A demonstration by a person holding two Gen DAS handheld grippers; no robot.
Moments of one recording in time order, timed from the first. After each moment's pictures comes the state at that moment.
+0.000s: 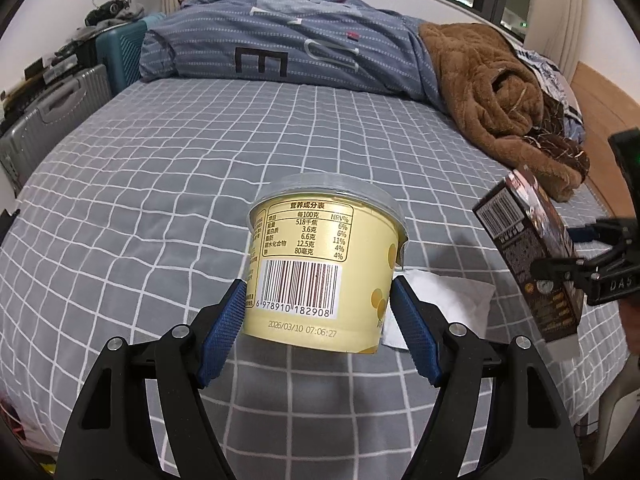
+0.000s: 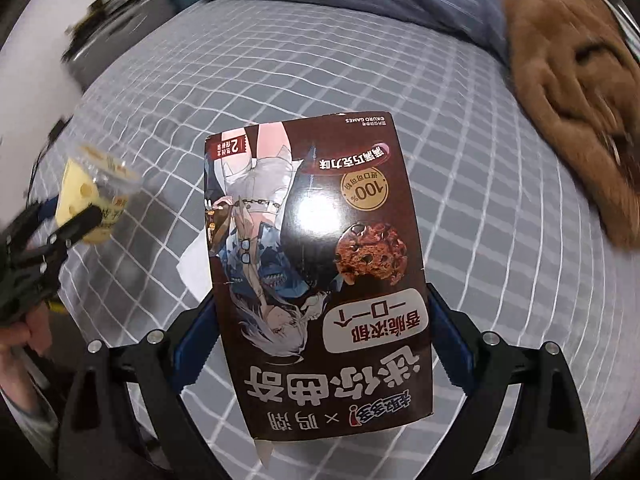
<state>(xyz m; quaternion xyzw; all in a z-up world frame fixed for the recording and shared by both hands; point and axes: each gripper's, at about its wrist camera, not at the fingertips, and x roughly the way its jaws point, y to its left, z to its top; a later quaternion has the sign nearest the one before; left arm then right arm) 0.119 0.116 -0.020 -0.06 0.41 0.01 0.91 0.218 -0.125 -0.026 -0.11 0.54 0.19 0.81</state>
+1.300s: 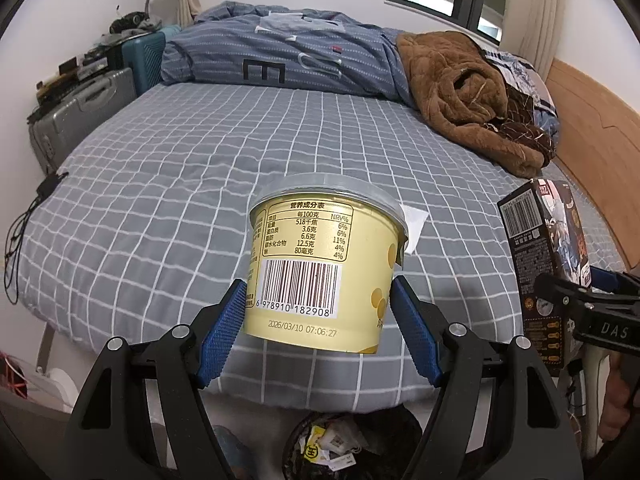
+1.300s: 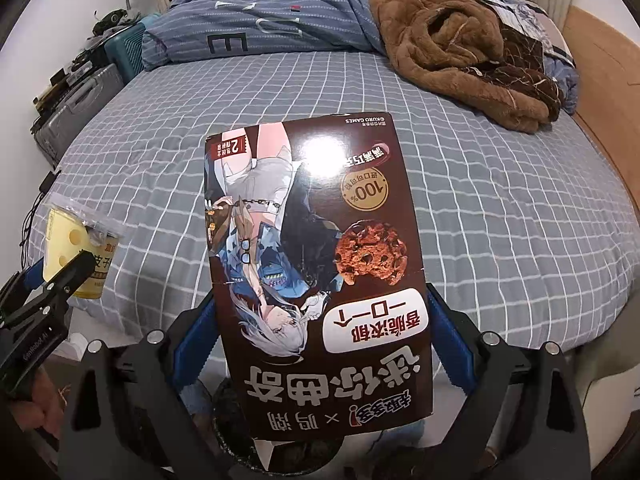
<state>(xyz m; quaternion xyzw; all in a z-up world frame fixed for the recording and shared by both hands) -0.060 0.079 0.024 -0.06 0.40 0.01 0.91 -0.015 -0.139 0.012 -0.02 0.46 0.04 0.89</state>
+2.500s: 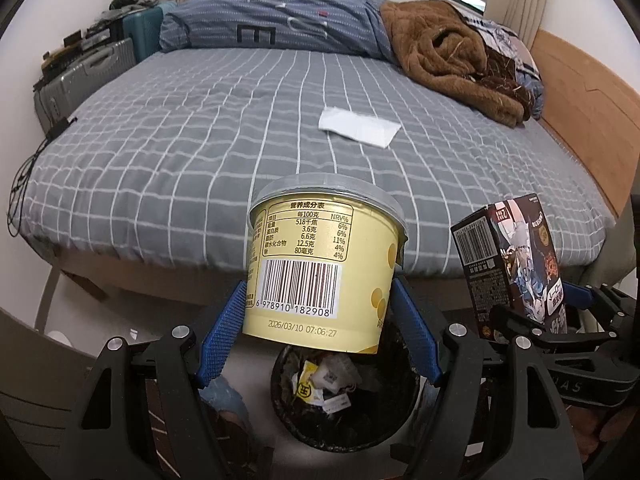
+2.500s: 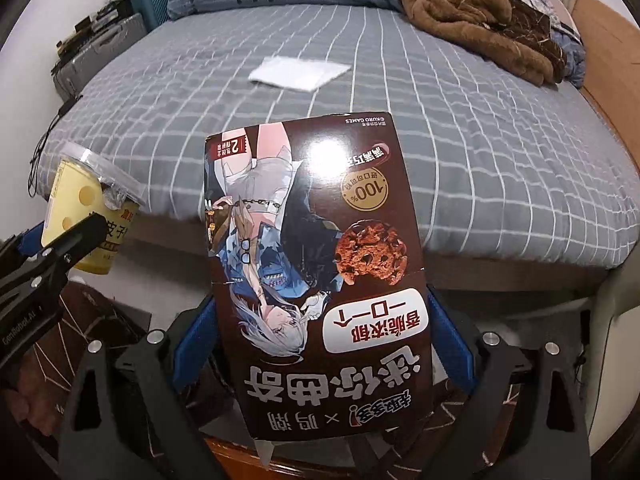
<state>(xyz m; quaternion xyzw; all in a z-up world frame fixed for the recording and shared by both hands) -0.181 0.051 -0.031 -0.05 0.44 -0.01 0.90 -0.153 -0.120 -0.077 -0.03 0.50 0.07 0.86</state>
